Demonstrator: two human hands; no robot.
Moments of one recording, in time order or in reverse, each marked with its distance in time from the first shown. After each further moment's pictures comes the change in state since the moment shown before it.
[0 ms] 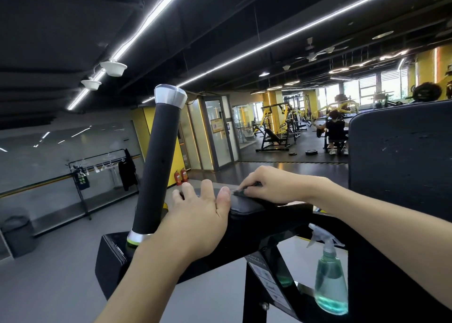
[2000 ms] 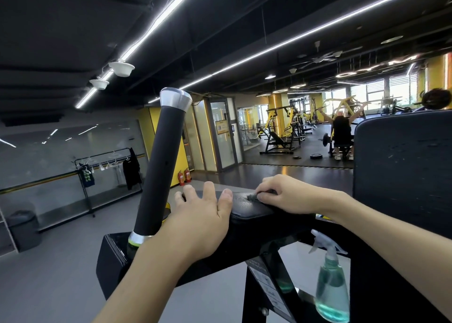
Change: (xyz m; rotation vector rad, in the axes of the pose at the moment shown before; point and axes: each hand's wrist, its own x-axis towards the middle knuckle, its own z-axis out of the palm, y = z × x) left_hand -0.013 0.015 -0.016 -0.090 -0.099 -0.086; right_hand -0.007 0.036 0.008 0.033 0.042 0.012
